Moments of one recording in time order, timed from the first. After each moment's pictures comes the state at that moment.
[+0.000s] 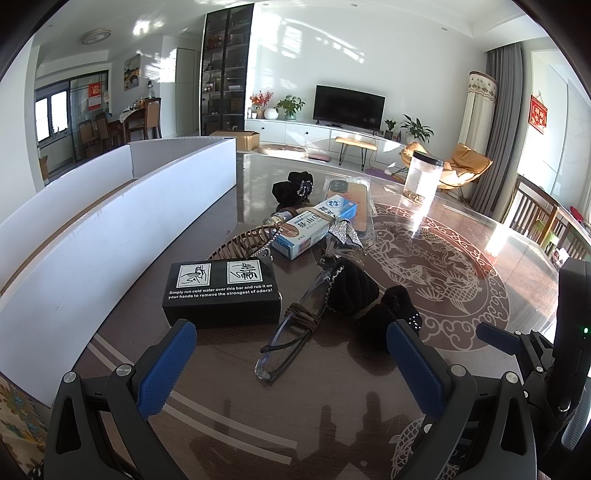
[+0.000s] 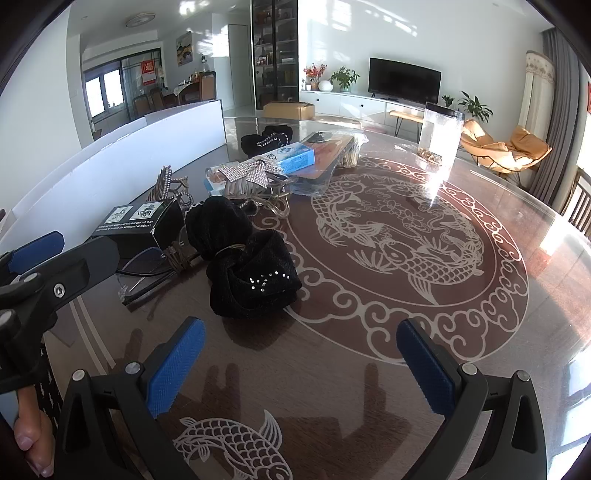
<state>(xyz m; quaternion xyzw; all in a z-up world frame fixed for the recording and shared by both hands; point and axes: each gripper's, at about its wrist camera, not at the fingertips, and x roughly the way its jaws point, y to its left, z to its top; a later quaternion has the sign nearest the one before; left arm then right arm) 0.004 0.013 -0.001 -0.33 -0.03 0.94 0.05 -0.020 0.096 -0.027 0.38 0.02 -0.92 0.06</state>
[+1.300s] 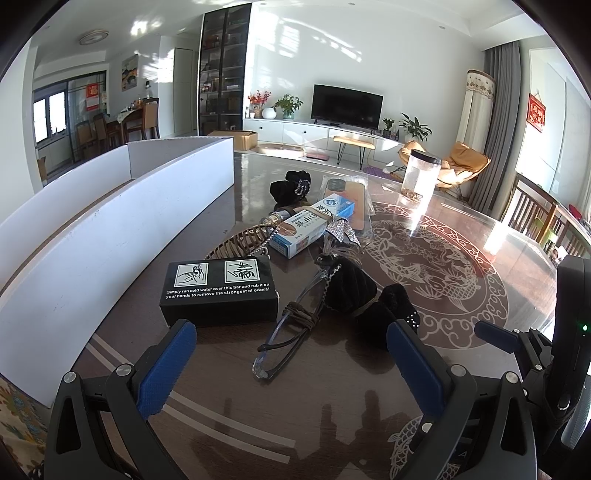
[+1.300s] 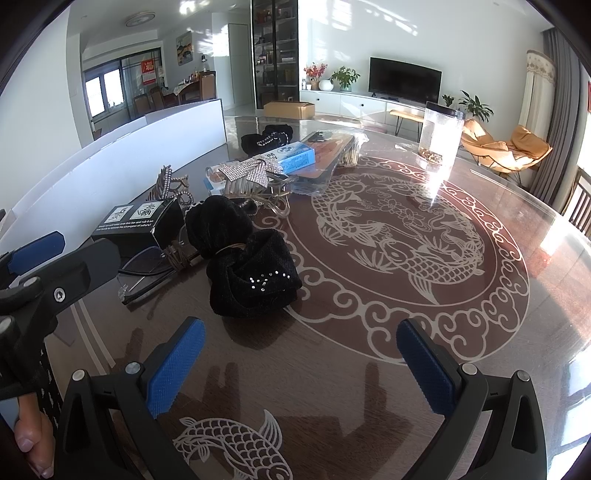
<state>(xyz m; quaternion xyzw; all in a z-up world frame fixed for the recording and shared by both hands) 0.004 0.016 -0.003 -0.34 -0.02 0.94 0.05 -0.021 0.097 -0.030 0.39 0.02 -0.92 0.06</state>
